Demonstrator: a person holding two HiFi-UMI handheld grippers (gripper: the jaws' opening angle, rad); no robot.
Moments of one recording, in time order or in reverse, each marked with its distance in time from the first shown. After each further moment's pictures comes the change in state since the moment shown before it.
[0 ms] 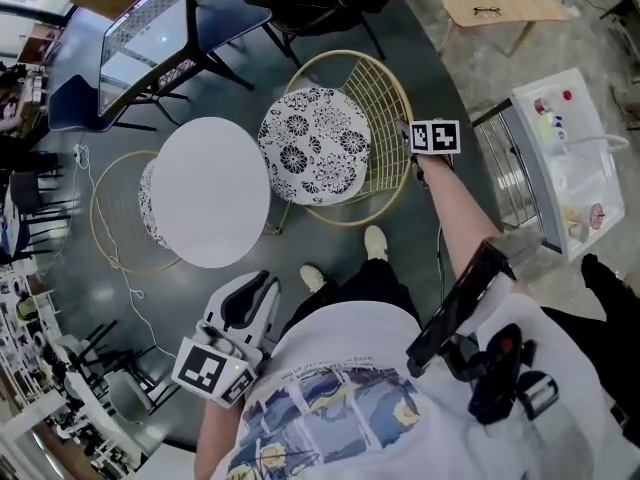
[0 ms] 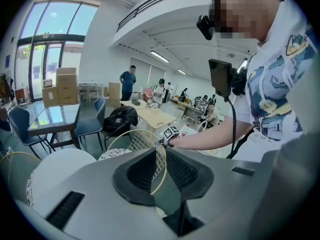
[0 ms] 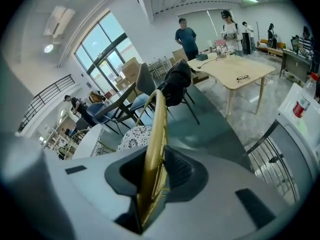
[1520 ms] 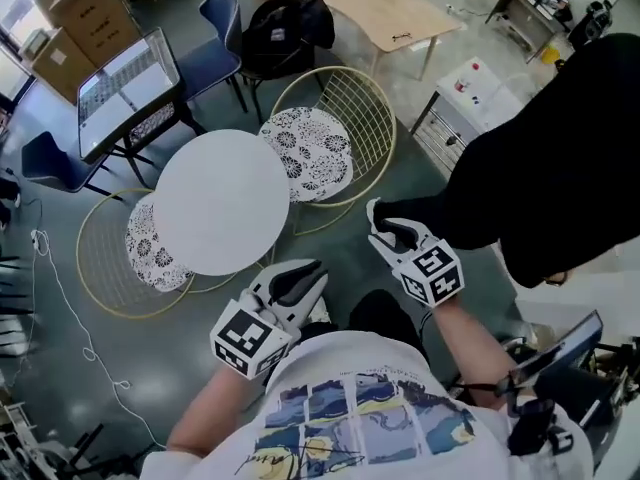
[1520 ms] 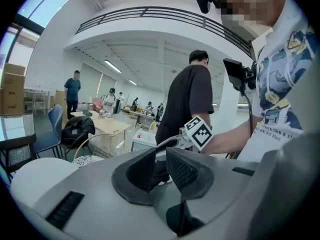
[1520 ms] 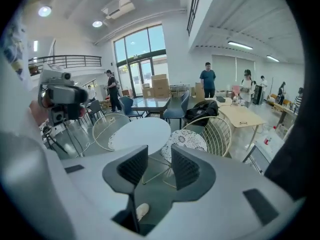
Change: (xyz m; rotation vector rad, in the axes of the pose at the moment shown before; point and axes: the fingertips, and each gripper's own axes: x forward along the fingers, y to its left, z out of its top) left arm -0.238 0.014 -0.133 0.262 -0.136 -0.586; right arm -0.276 0.463 -0.245 -0.395 -0.220 -0.092
